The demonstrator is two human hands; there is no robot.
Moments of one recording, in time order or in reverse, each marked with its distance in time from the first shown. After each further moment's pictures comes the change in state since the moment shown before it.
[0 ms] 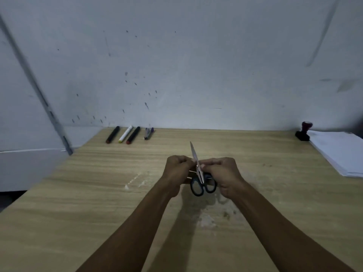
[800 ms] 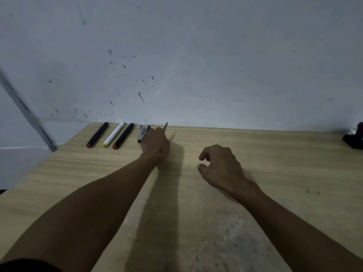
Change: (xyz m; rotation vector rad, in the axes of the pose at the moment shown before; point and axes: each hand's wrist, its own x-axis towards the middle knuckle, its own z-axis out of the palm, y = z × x) left_hand 0.228 -0.005 -0.070 1.058 0.471 0.102; right_hand 0.132 0.002 0.039 -0.960 -0.065 -0.353
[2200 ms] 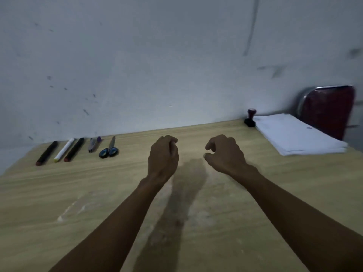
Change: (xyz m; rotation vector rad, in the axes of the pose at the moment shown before) left_hand -0.182 0.120 -0.003 -0.583 0.095 0.560; right_hand -0.112 0.101 -0.119 0.013 0.211 0.249
